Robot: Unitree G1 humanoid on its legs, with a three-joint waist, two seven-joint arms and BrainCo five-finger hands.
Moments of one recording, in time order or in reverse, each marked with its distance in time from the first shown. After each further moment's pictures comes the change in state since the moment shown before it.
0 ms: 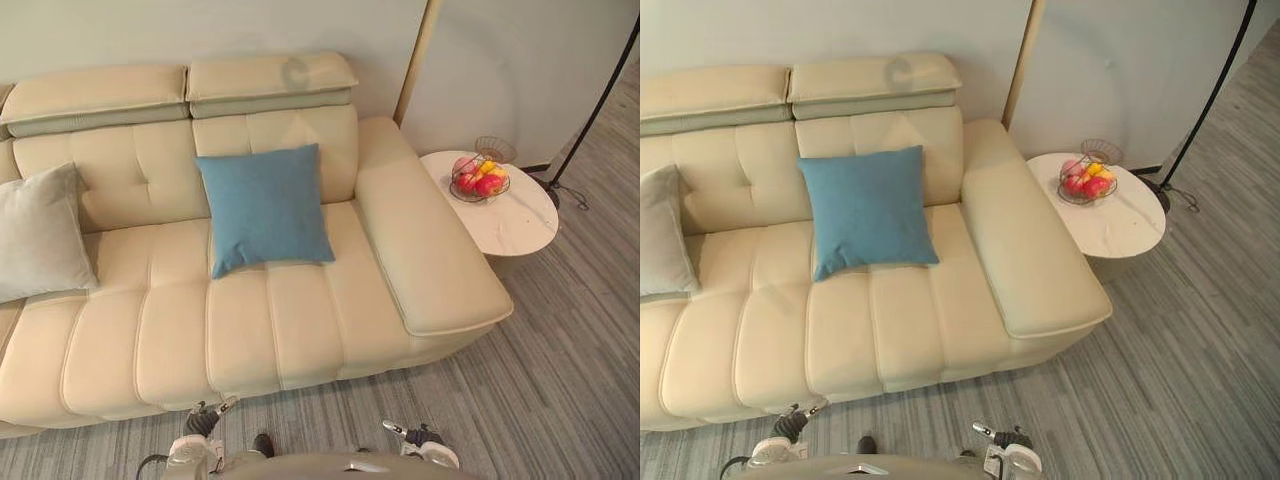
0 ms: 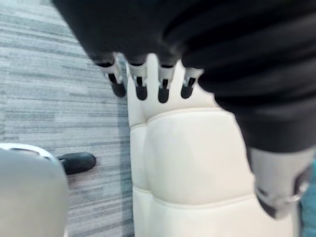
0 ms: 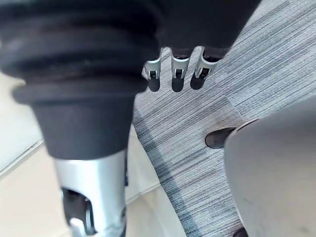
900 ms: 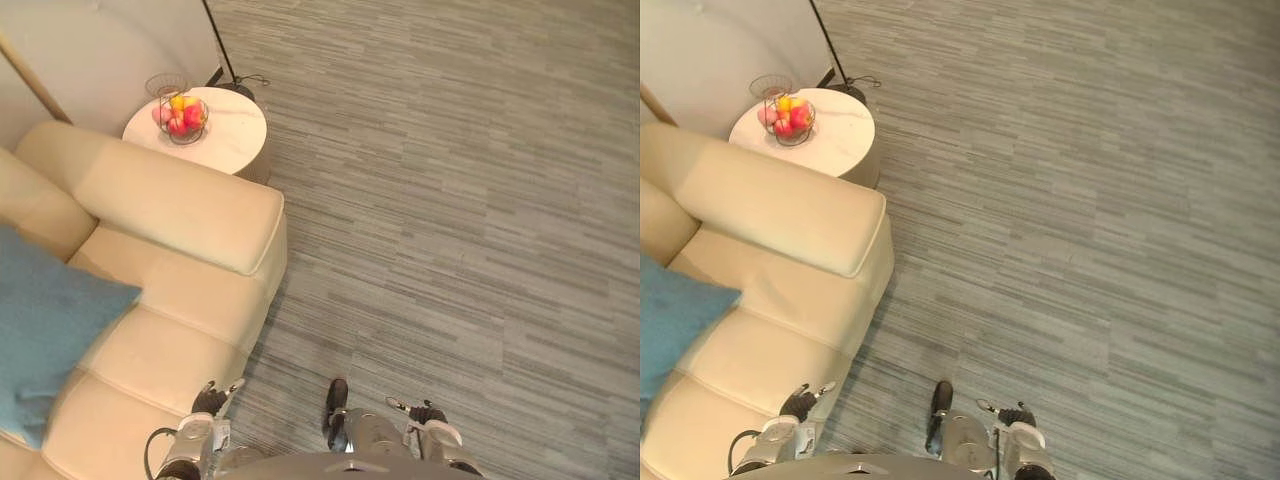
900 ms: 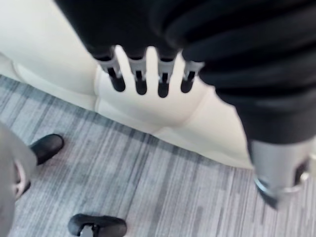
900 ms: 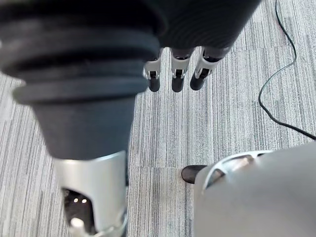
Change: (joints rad) left arm -0.088 -0.016 -0.039 0.024 -0.011 0.019 -0.001; right arm -0.056 -0.060 0.049 -0.029 0.032 0.009 -0.004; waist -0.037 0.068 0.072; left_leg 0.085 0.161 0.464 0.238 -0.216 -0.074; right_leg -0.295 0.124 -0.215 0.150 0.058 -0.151
